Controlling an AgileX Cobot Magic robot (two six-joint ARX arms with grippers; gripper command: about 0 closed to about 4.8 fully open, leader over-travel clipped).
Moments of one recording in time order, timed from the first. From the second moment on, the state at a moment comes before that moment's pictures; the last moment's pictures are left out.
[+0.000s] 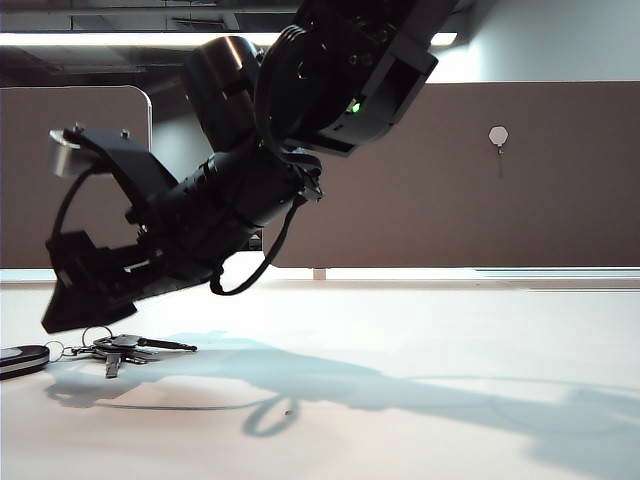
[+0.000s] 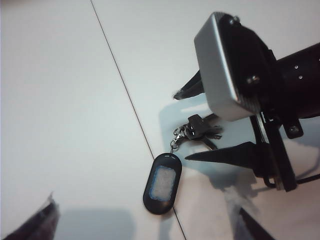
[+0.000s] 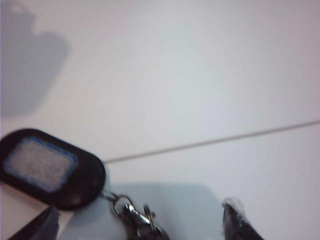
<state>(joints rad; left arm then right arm) -0.10 0.47 0.63 -0.78 0.22 0.21 0.90 2.07 1.27 0.24 -0.27 -0.32</state>
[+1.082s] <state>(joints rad) -0.10 0.45 0.63 -0.80 0.20 0.21 0.88 2.10 1.27 0.25 -0.24 -0.36</state>
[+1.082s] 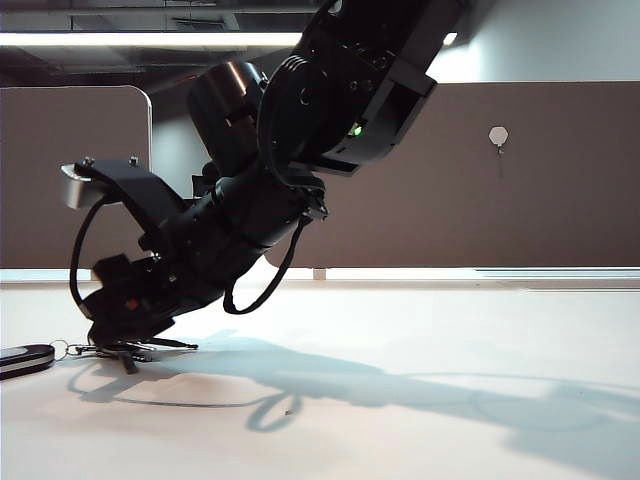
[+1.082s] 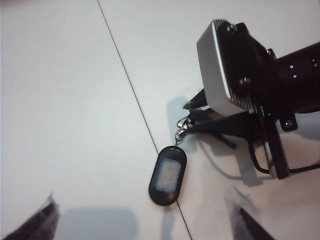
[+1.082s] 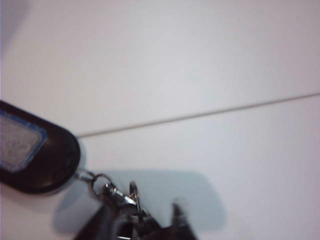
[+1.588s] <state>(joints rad) -0.11 0.45 0.63 -0.80 0.20 0.21 0.89 2.10 1.27 0.26 -0.24 -0.36</state>
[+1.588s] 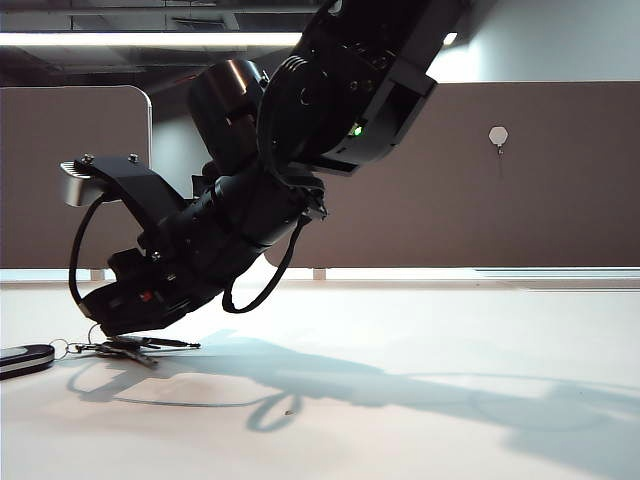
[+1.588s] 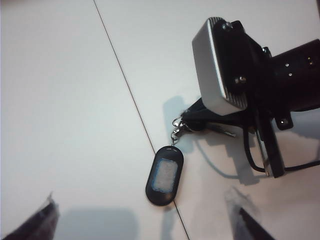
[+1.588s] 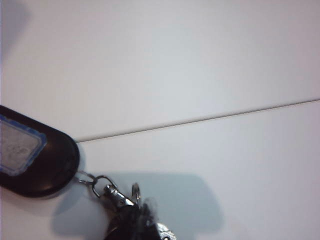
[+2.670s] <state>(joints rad) -0.11 0.54 0.63 -0.22 0.36 -0.01 0.50 1.45 1.27 0.13 -0.16 -0.23</state>
